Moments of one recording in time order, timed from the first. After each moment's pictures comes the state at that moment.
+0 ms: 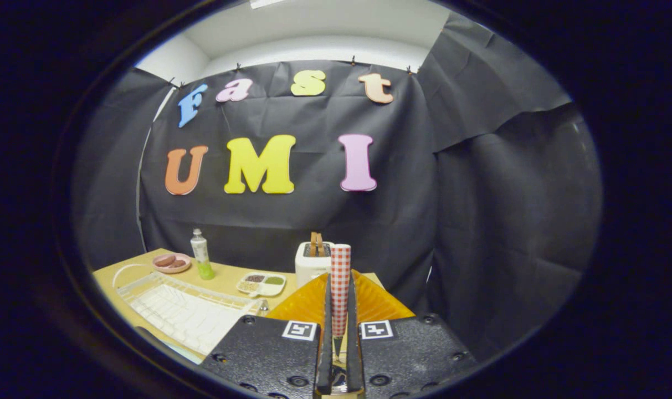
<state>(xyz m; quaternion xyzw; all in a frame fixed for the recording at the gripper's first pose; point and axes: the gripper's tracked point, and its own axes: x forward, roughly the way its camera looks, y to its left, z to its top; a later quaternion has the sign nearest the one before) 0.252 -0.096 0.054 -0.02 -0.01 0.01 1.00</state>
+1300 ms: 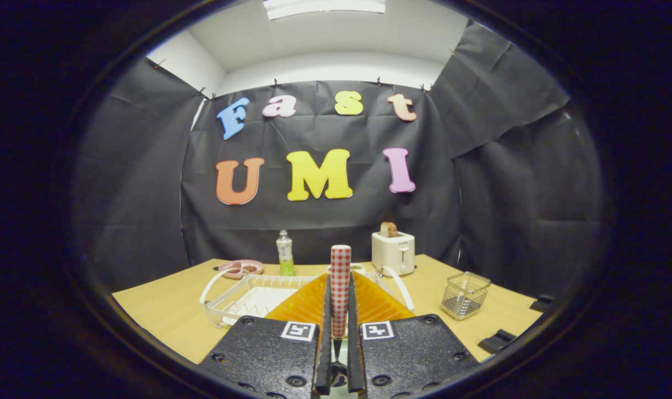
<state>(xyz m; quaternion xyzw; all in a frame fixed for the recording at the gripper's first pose) 0.092 0.164 -0.087 0.03 -0.02 0.03 1.00</state>
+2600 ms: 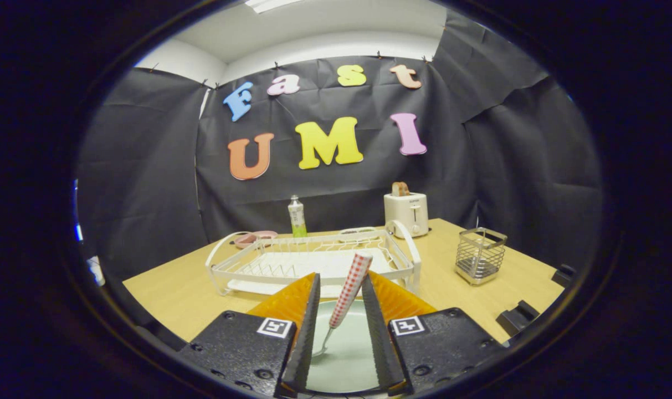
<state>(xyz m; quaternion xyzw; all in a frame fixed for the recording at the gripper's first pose) 0.087 0.124 -0.145 0.02 0.05 0.09 0.99</state>
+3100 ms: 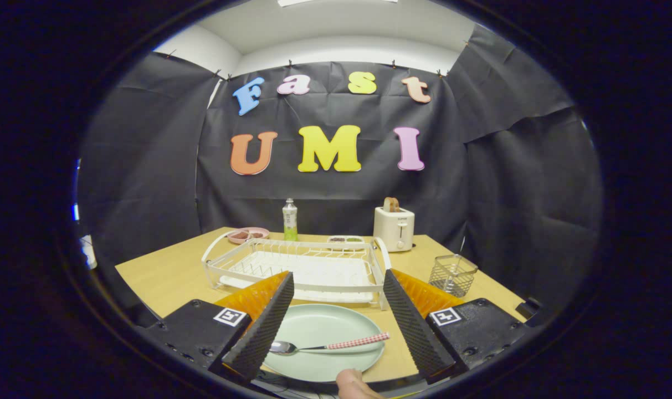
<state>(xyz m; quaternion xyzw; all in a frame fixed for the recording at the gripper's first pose) 0.048 0.096 -0.095 -0.04 0.03 0.05 1.00</state>
